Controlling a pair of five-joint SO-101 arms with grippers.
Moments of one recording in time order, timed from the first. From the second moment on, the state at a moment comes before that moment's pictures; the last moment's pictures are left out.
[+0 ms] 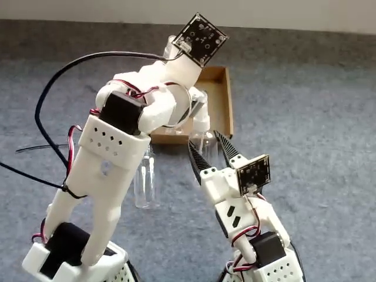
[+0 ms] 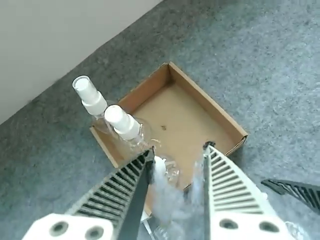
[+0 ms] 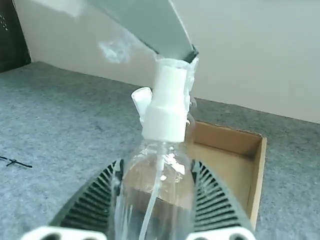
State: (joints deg) left arm 23.3 -11.9 -13.2 76.6 -9.3; right arm -27.3 -101.7 87.1 26.4 1.5
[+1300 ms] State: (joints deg) left arm 21.8 -12.2 -33.3 96.8 -14.4; right arm -25.9 -101.6 88.0 14.0 14.0
